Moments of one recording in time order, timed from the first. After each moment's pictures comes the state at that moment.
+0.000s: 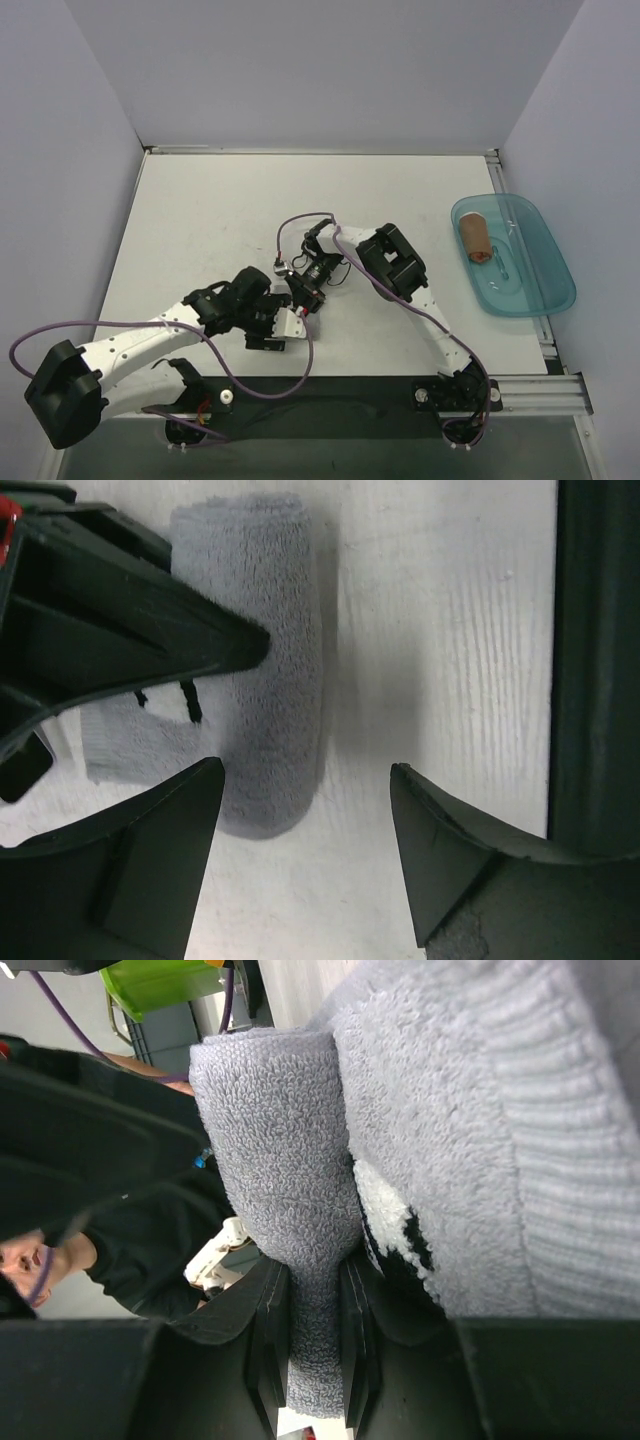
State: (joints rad) left arm -0.78 1.05 0.59 -0.57 0.37 0.82; right arm 0.73 2.54 1.79 -1.25 -1.22 -0.42
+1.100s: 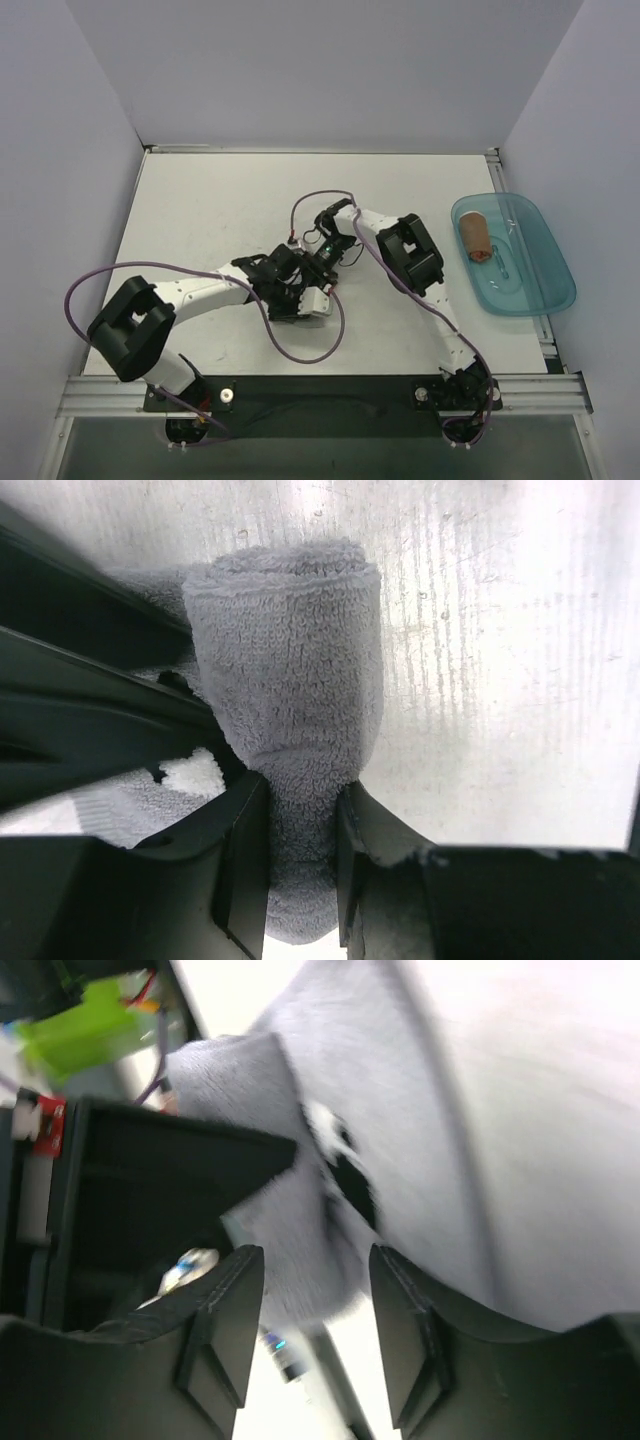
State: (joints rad) left arm -0.81 1.50 0.82 -0.51 0.35 0.83; right arm 0.64 2.45 1.80 -1.21 -1.05 -0.32
